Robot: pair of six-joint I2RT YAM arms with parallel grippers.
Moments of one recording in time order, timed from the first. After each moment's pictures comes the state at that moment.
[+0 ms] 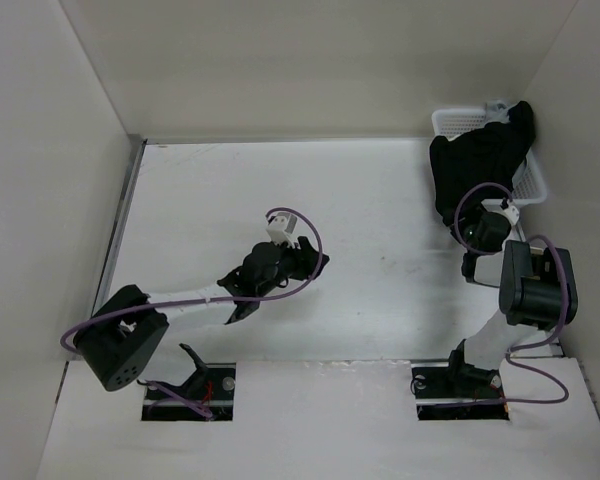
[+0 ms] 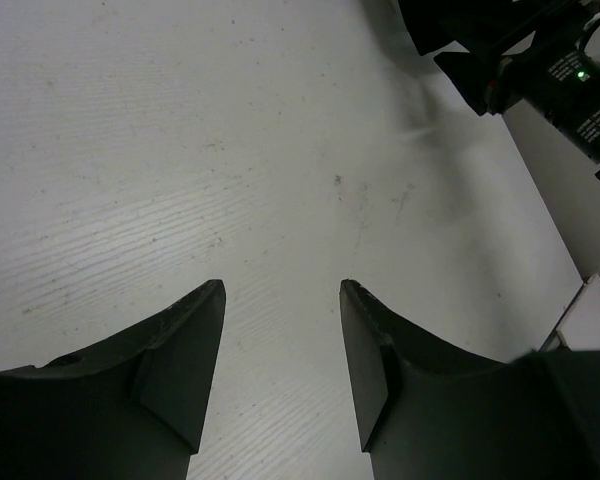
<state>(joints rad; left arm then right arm) -0.81 1.34 0.49 0.60 -0.07 -0.64 -0.23 1.68 0.53 0.84 -0.09 0.73</state>
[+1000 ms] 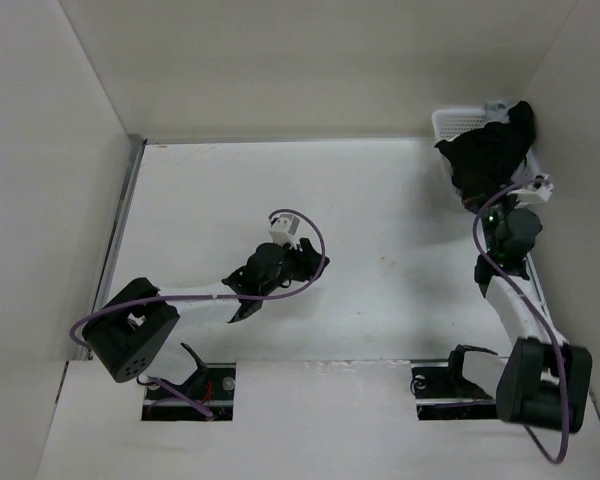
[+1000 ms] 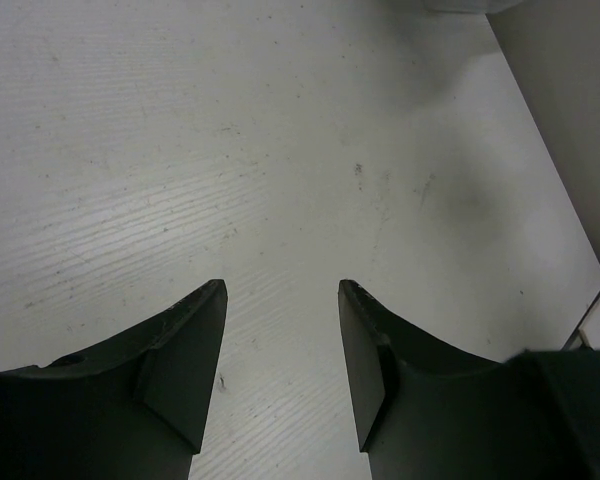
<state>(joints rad) -0.80 1.41 0.49 0.63 -0.07 -0.64 -0.19 1.16 0.52 0.77 -0.19 0.78</state>
